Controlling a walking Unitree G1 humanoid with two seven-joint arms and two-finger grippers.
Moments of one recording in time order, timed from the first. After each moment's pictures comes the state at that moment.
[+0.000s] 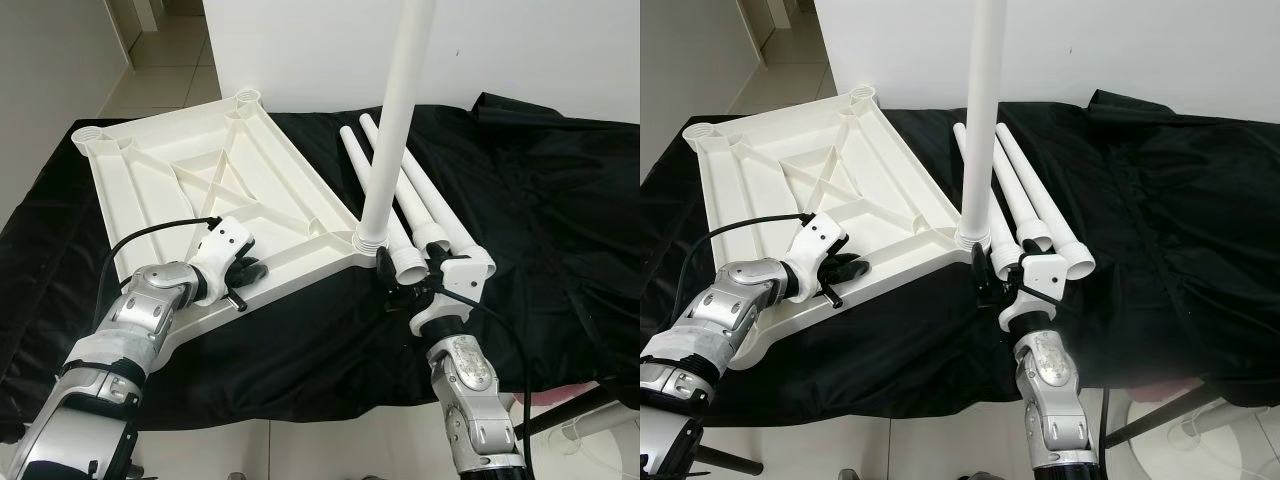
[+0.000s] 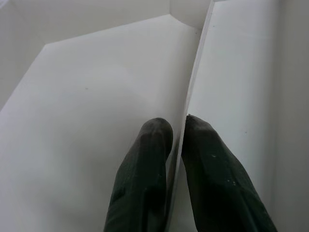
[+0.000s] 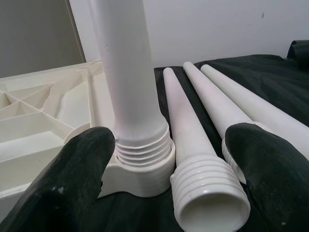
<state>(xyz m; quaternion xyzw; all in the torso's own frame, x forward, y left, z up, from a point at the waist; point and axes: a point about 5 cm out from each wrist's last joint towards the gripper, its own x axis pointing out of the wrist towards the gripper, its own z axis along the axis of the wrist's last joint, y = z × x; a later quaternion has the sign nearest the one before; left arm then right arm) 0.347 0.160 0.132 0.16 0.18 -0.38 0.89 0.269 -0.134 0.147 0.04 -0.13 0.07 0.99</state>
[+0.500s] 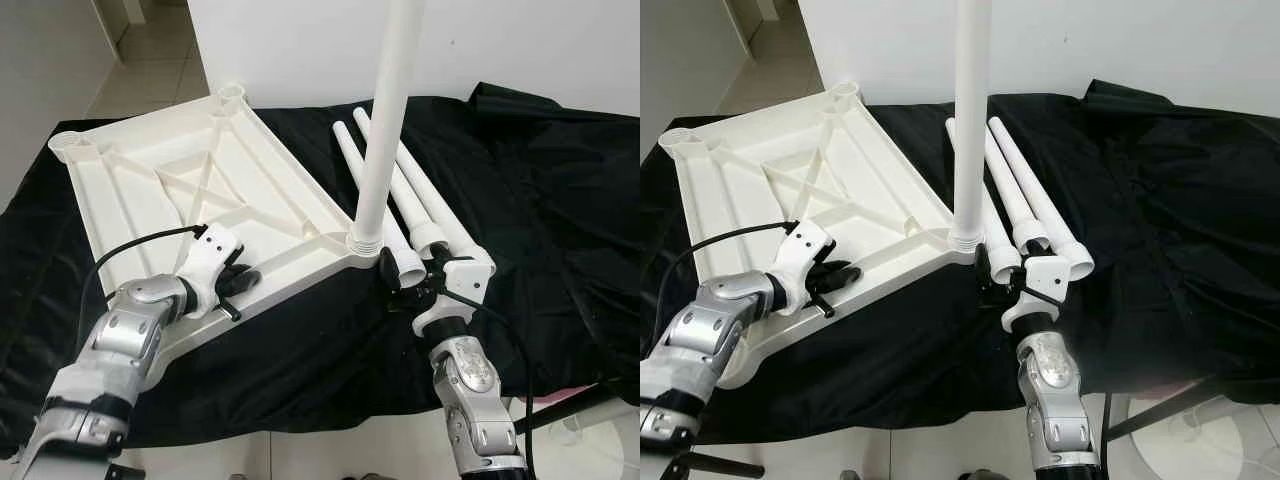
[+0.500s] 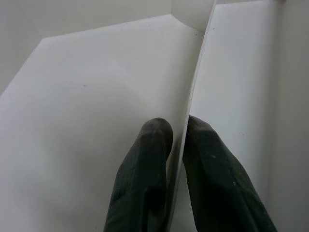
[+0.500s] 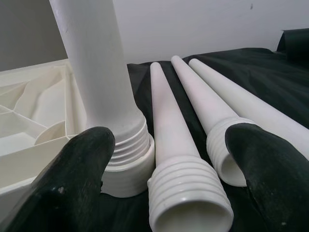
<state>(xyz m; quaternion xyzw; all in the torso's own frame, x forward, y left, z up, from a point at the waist) 0.319 0.164 0.137 0.12 0.17 -0.37 0.90 0.269 -0.136 0.147 0.04 -0.13 0.07 0.99</state>
